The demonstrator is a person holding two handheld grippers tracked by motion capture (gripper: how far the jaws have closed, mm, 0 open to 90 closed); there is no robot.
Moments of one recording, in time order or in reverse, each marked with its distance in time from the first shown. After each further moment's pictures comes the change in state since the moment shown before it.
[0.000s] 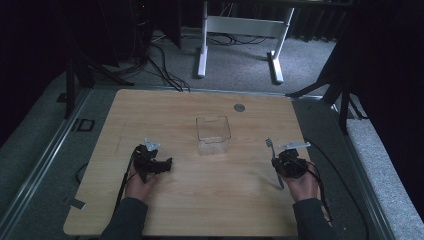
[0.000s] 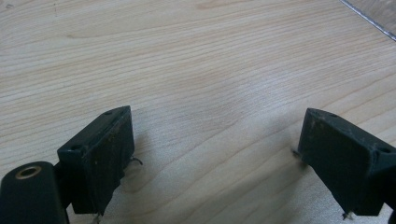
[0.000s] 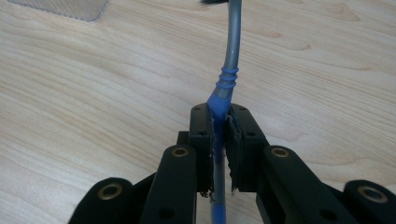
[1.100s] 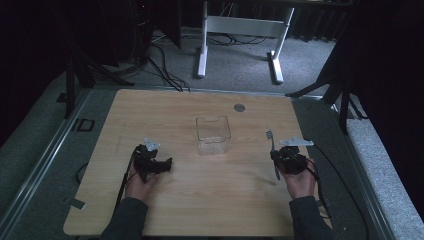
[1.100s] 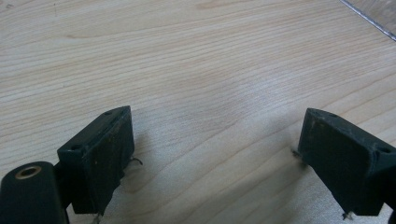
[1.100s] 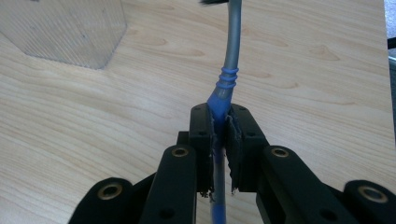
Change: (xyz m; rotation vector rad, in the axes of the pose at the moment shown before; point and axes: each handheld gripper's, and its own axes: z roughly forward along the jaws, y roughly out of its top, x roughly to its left) left arm 0.000 0.000 0.000 0.001 0.001 0.001; right arm 0.003 0.010 -0.006 -0.132 -0.010 0.028
